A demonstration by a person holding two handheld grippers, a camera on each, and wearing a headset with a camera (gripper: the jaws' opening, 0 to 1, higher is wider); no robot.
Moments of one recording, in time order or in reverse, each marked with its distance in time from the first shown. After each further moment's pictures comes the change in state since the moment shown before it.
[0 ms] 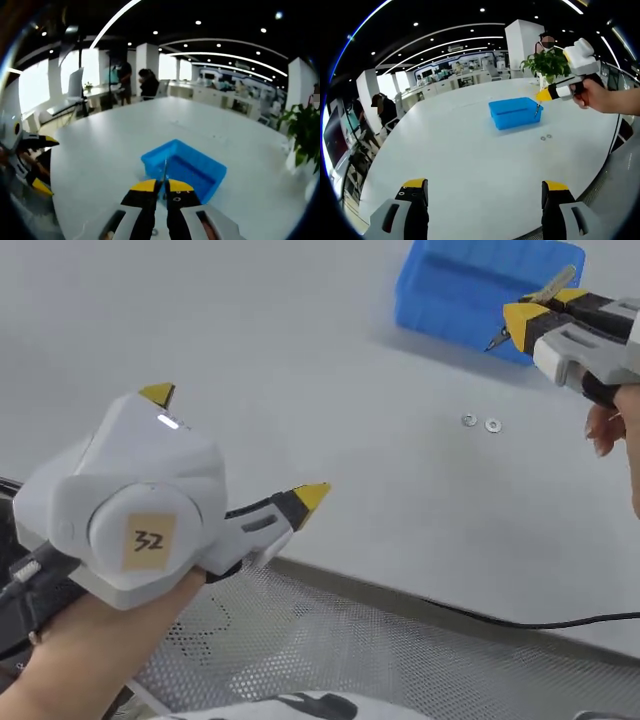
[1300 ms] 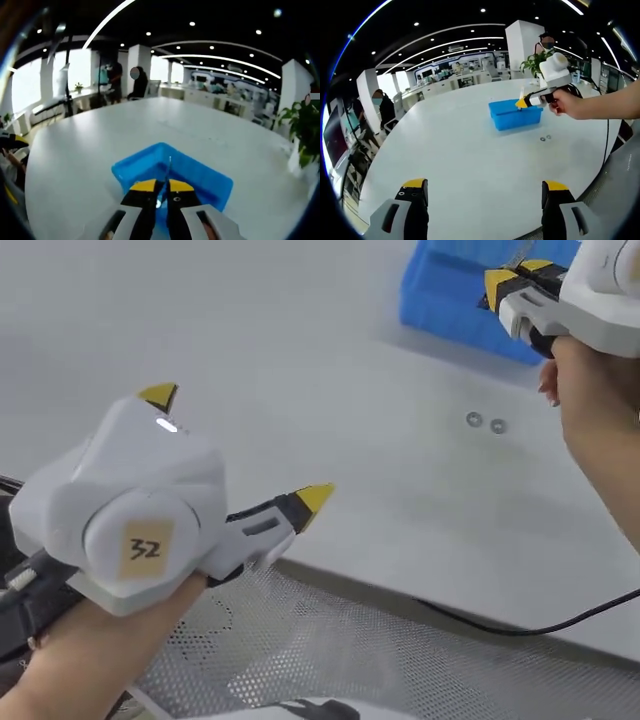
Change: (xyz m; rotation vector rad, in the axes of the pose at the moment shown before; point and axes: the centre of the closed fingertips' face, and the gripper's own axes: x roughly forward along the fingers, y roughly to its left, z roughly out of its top) left arm -0.001 0.000 0.001 -0.006 -0.005 -0.002; right arm 0.074 -0.033 0.000 -0.004 -0.022 -0.088
